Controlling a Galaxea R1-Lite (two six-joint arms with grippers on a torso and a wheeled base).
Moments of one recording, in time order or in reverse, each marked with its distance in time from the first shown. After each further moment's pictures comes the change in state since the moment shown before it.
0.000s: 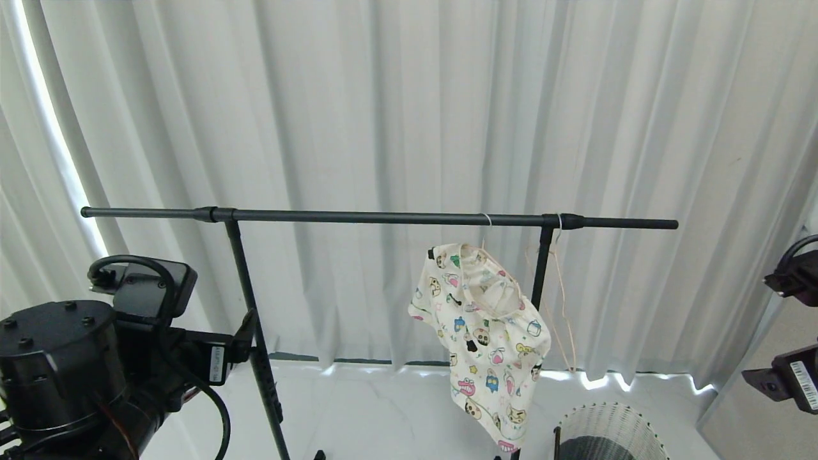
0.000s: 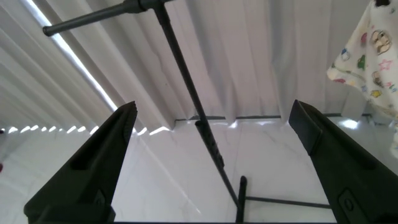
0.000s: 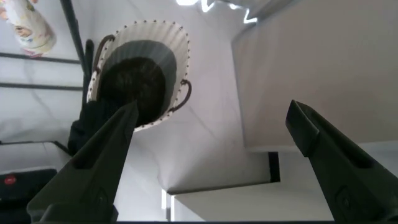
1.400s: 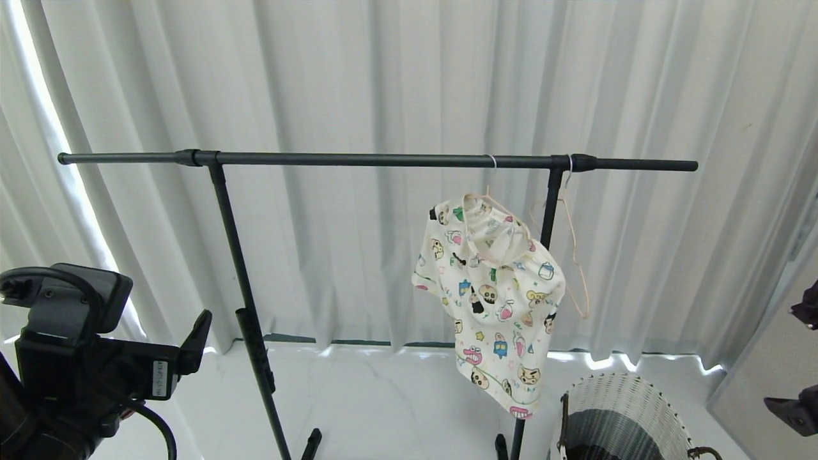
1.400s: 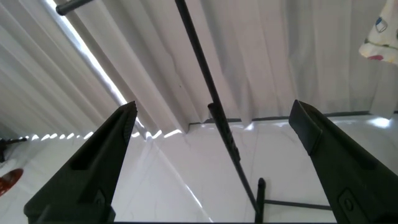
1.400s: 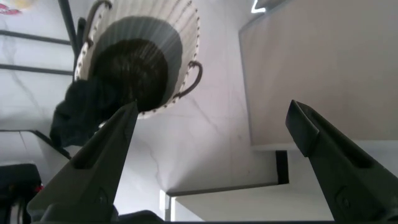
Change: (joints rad) left arm 0.038 -0.186 0.066 0.001 0.000 0.138; right arm 0.001 -0.108 0.100 -0.002 -0.003 -0.036
